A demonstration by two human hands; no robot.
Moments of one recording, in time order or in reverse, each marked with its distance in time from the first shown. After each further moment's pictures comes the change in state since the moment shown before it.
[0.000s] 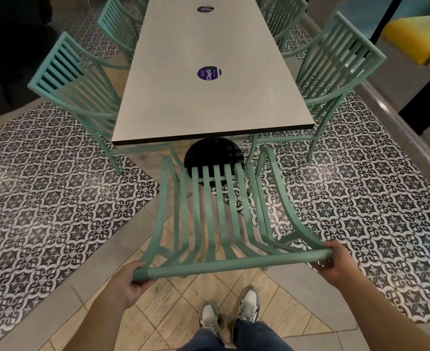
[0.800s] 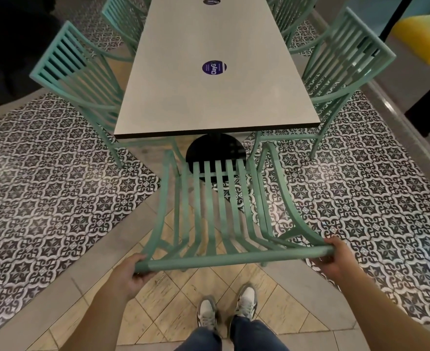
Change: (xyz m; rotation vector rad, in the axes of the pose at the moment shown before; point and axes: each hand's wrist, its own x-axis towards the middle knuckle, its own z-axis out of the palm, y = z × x) left_hand 0.006 0.001 0.005 -0.048 0.011 -0.002; right_hand 0.006 -0.006 0.008 0.037 -0.025 0.031
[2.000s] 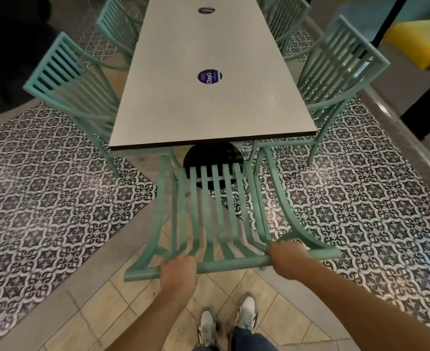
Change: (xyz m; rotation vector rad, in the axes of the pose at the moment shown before) left_hand -0.031 -0.054 0.102 2.160 0.235 0.860; right_hand -0.052 0.029 0.092 -2.533 -0.297 -0.864
